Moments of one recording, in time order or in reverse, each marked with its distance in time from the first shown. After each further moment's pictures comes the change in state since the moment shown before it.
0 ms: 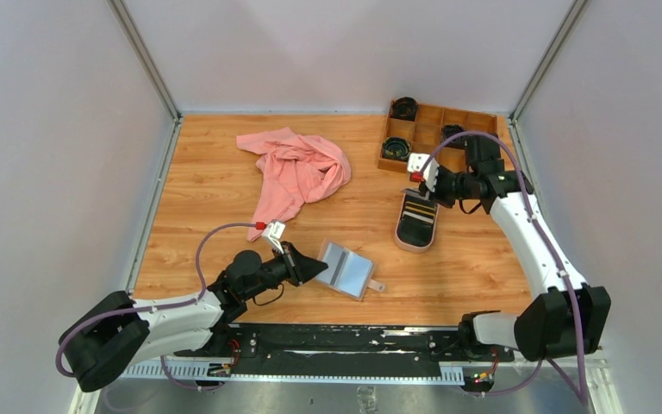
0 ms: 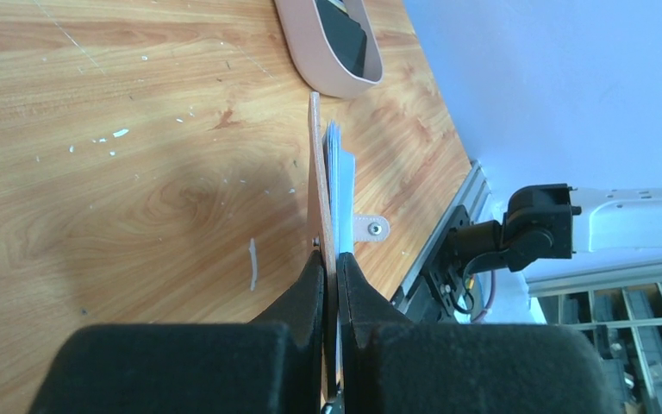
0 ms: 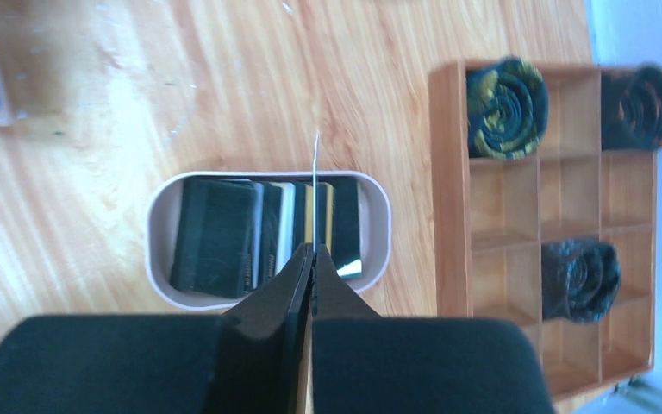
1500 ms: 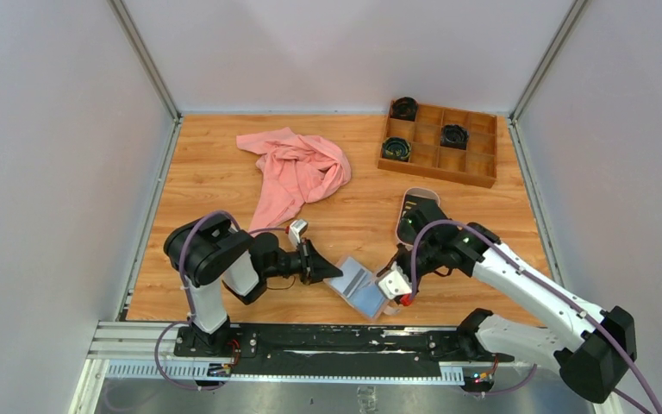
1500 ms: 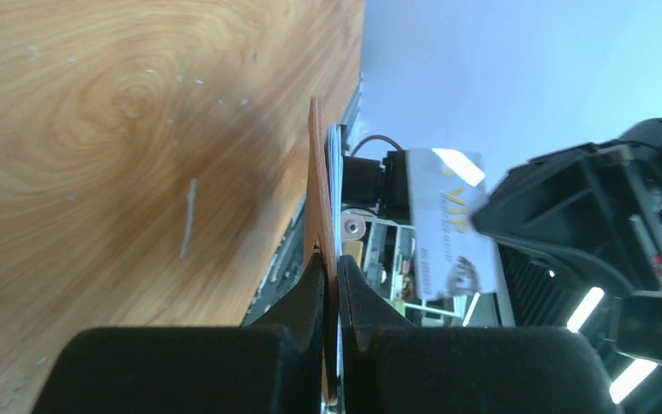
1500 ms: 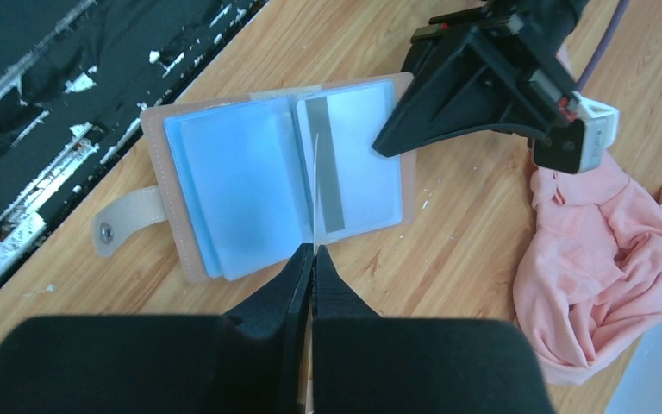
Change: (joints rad) left arm 0.179 0.836 0.133 0.609 0.550 -0.555; right arm 0.557 -0.277 -0.327 -0.163 -0.177 -0.526
